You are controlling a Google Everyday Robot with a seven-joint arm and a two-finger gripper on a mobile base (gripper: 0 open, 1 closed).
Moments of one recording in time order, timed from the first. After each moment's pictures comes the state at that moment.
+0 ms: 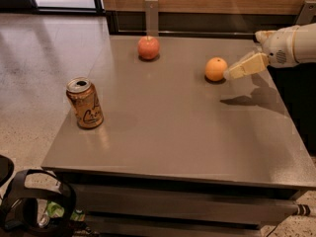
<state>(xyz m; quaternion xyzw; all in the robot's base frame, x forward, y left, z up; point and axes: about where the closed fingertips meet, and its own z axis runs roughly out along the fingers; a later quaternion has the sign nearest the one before) 0.662 -0.242 0.906 -0.40 0.77 0.13 0.48</state>
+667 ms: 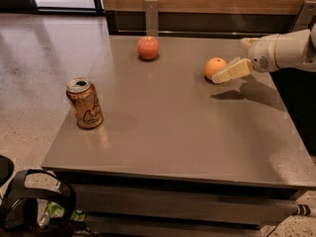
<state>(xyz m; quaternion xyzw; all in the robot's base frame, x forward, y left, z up) 0.687 -0.219 0.875 -0.41 0.76 0.16 0.48</state>
